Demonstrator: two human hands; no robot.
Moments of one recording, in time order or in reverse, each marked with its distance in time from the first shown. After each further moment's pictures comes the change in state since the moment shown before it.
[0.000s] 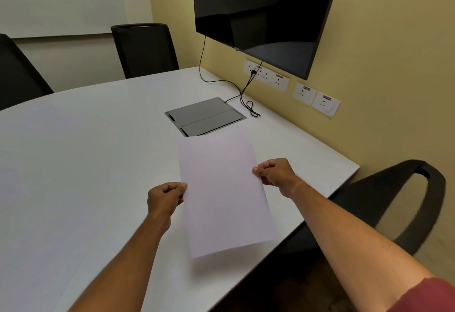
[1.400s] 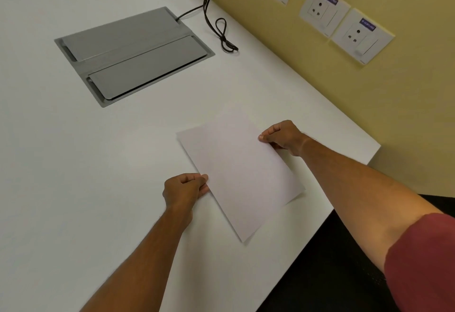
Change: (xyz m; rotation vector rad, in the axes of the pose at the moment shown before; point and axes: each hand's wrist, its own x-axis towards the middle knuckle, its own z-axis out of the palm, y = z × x) left_hand 0.152 -0.111 0.264 0.138 -0.039 -0.431; right_hand 0.342 0.096 -0.123 -0.289 -0.034 0.302
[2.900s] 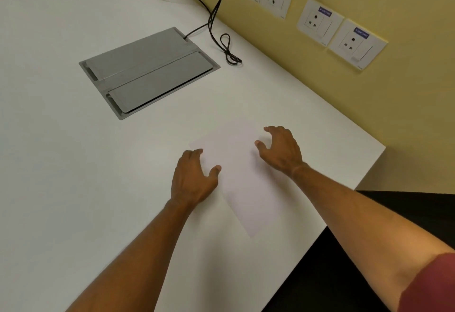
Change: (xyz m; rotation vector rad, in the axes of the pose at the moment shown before) left_hand -0.019 0.050 -0.004 0.870 -0.033 0.659; right_hand -0.054 0.002 0.036 -0.579 0.333 -0.389
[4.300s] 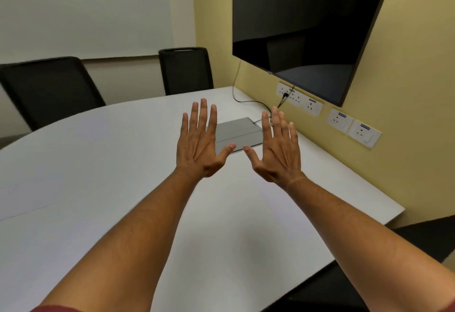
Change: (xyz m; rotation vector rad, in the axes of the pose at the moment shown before) left_hand -0.199 0.030 -0.279 0.694 0.610 0.332; right_hand -0.239 -0.243 -0.123 -0.280 0.503 -0.636
